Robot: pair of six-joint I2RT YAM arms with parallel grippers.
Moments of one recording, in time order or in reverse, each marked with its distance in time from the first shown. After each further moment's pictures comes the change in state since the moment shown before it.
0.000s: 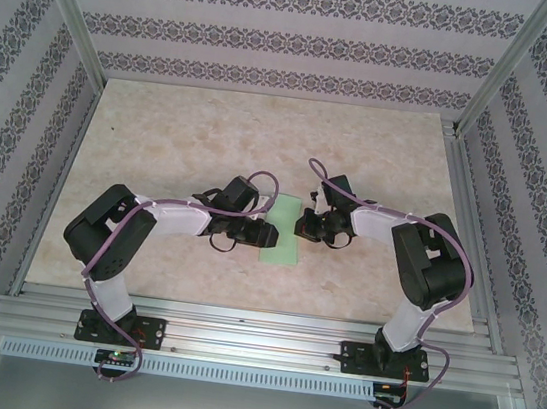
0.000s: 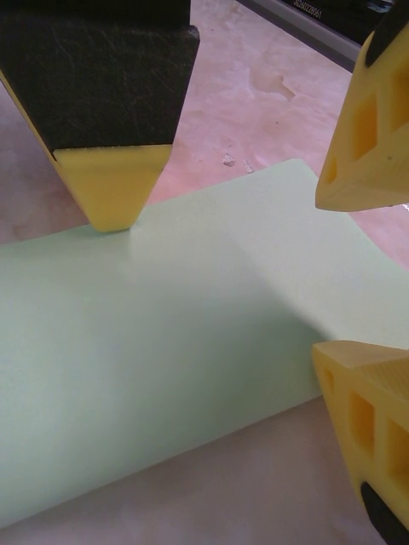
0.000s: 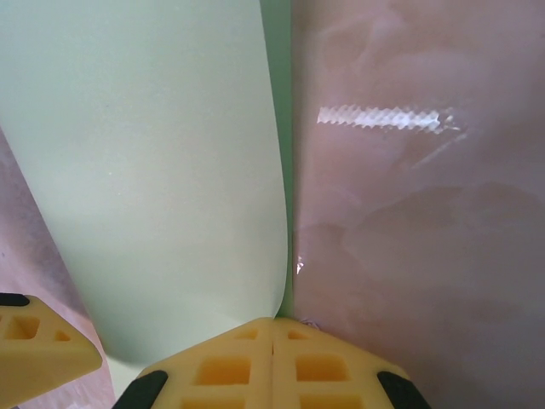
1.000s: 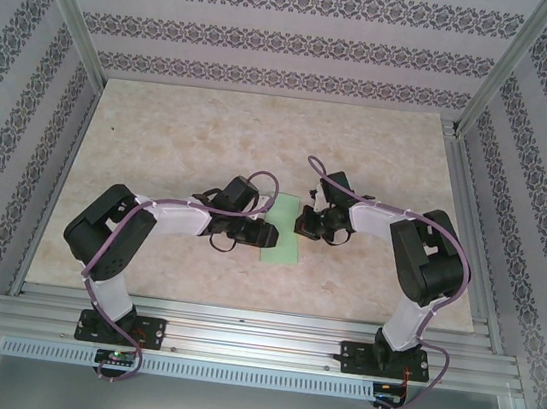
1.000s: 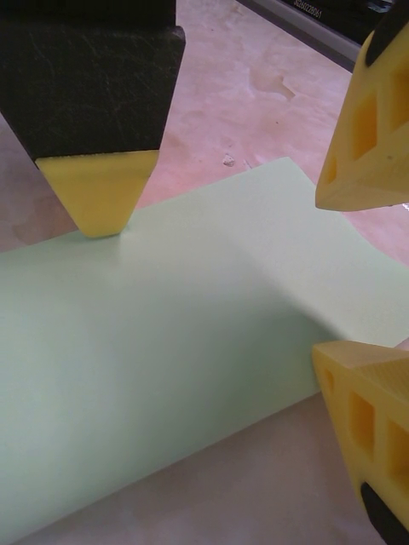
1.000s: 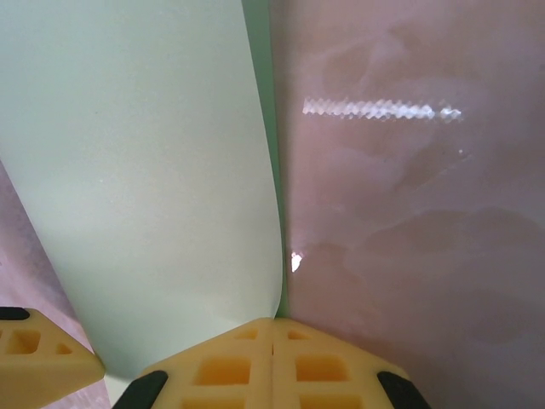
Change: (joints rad) left arm 0.000 0.000 0.000 0.000 0.000 0.000; right arm 0.000 0.029 0.051 -0.053 0.007 -0.001
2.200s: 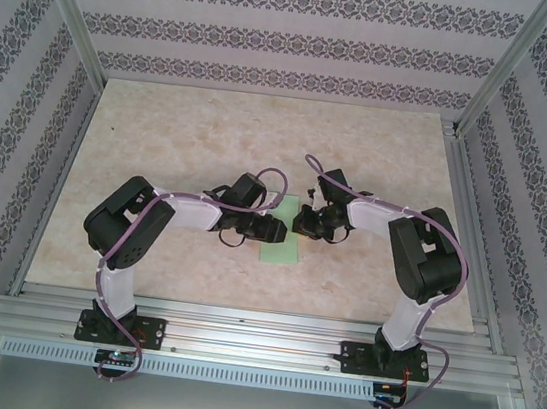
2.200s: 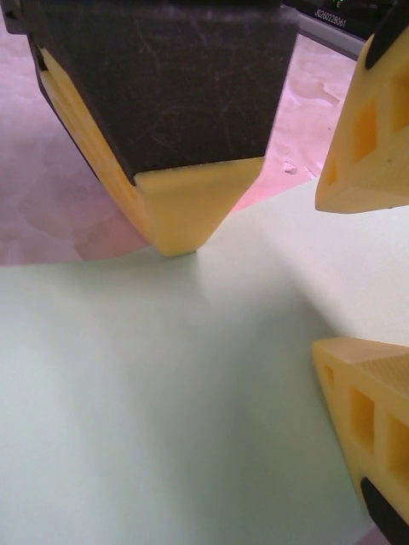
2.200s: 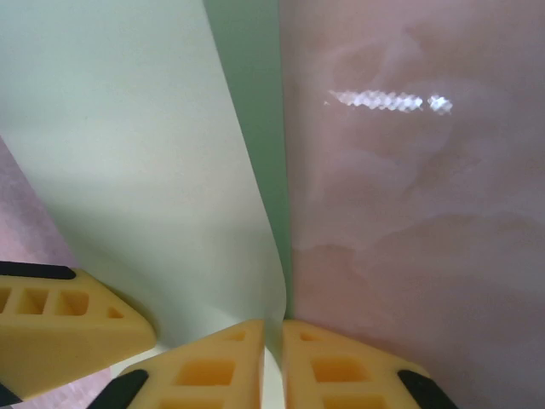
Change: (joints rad) left arm 0.003 0.127 0.076 0.085 0.042 -0.004; right arm 0.002 0.010 0.044 -0.068 0.013 -0.023
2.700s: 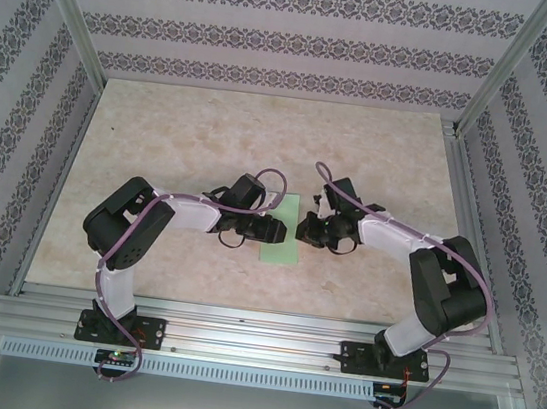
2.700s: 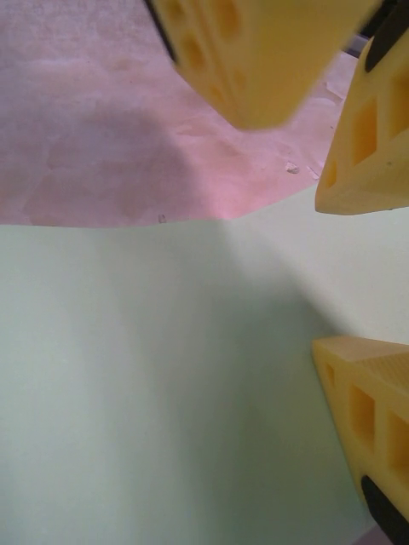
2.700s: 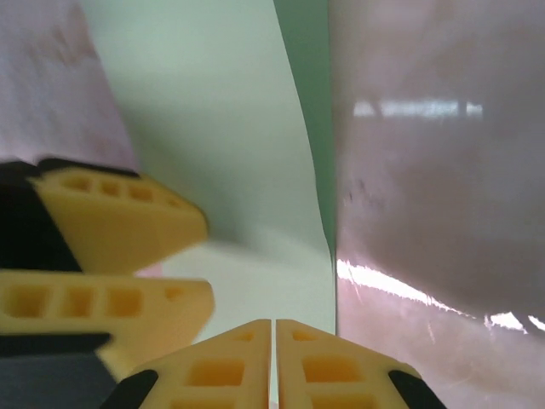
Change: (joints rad) left arm -0.003 -0.003 -0.017 0.032 -0.009 -0.008; right arm 0.045 -0.216 -0.159 0.006 -0.010 0.100
